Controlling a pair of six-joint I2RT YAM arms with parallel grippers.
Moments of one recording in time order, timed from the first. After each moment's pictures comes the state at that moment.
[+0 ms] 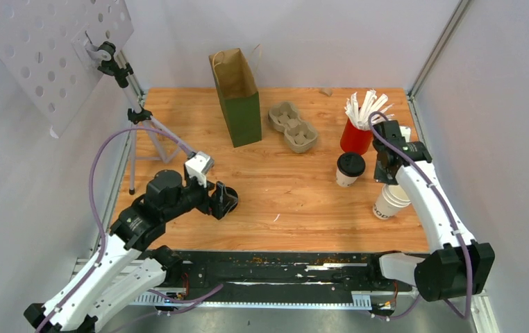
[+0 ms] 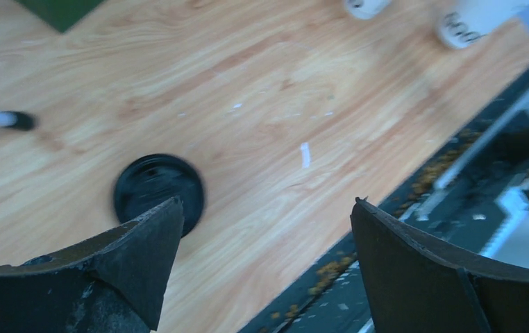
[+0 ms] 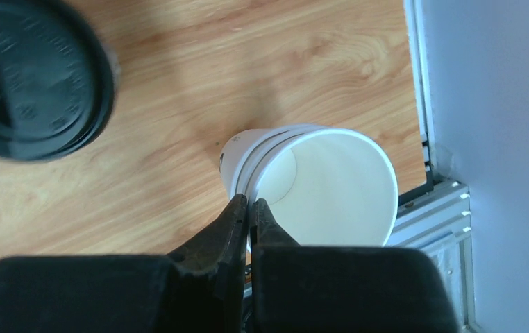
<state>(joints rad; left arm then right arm) -0.64 0.59 0.75 -0.59 0.11 -0.19 0.12 1.23 1.16 -1.09 0.45 0.32</state>
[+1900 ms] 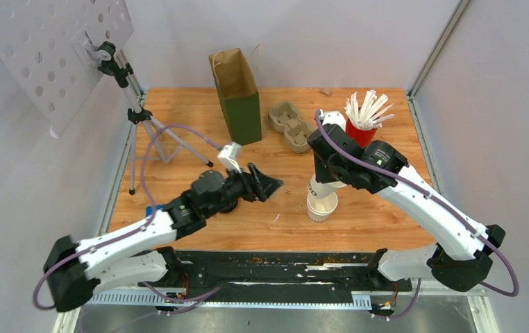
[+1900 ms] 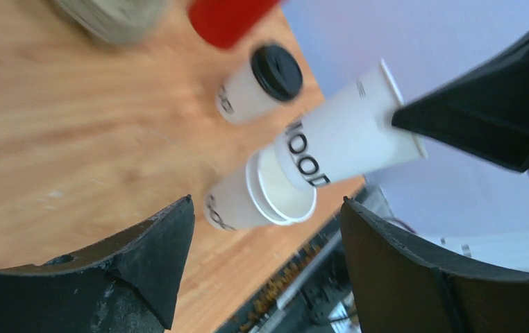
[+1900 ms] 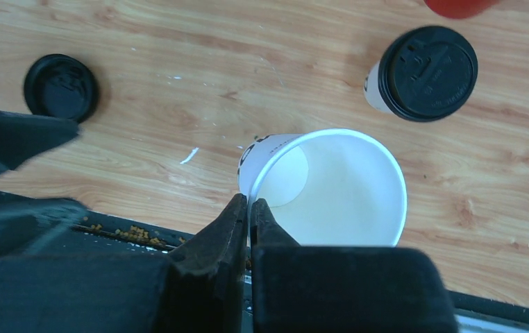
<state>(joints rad) -0.95 1.04 0.61 0.28 -0.04 -0.81 0.90 1.29 1.55 -1.21 0.43 0.58</state>
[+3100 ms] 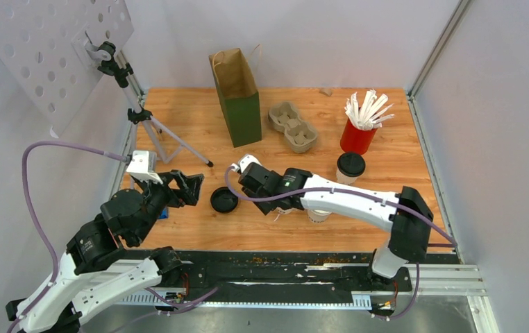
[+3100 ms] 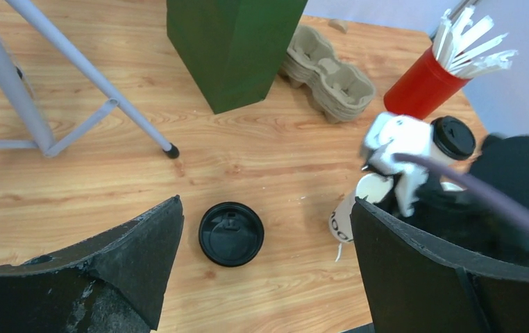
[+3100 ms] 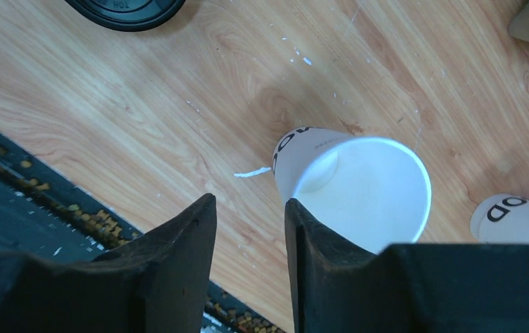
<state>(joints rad) -0.92 0.45 0.96 -0.71 -0.59 -0.44 1.14 1.67 1.37 -0.75 0.33 0.22</state>
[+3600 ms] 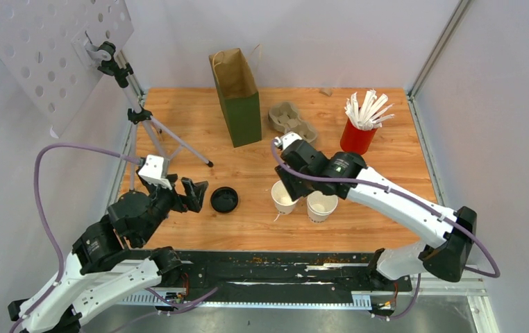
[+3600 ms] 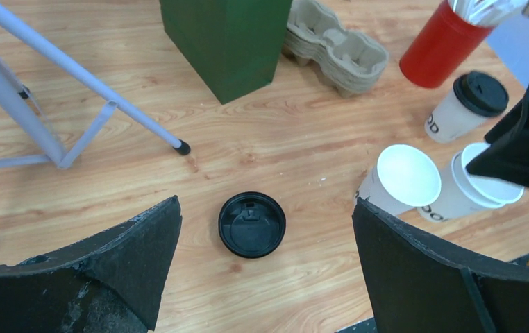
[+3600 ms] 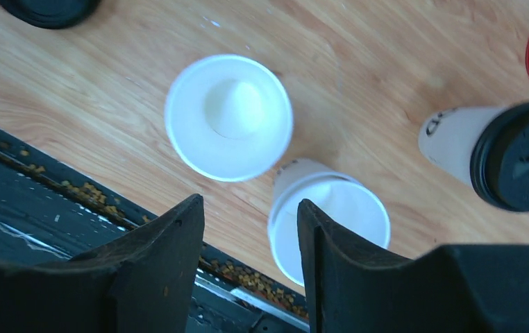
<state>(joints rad) -0.92 0.42 0.91 -0.71 -0.55 -0.32 0.99 1.39 1.38 -0.95 0.28 0.28</state>
